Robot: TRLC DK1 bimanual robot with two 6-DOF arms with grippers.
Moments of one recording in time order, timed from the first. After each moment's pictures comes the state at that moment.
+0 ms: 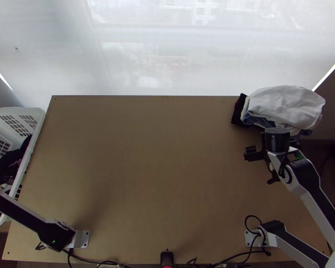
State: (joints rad) left arm 1.02 2.32 1.48 -0.28 -0.19 0.03; right arm 0.28 1.04 0.94 -0.69 0.49 -0.12
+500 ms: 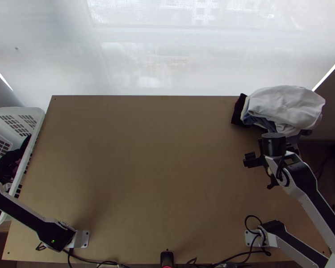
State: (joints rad) left arm 1.03 2.42 1.61 -0.28 -0.19 -0.02; right arm 0.28 1.02 0.87 -0.72 0.49 -0.14
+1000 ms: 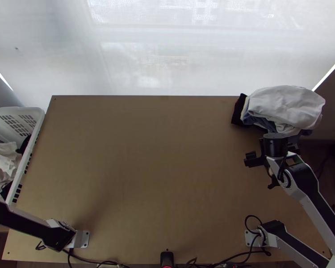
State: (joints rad) left arm 1.00 1.80 1.60 -0.50 0.04 -0.14; right arm 0.28 1.01 0.87 -0.70 0.49 -0.15
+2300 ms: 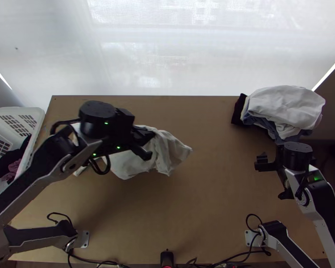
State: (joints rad) left arm -0.77 1.34 1.60 -0.74 0.14 -0.18; right arm 0.21 0.80 0.88 -0.77 0.43 -0.11
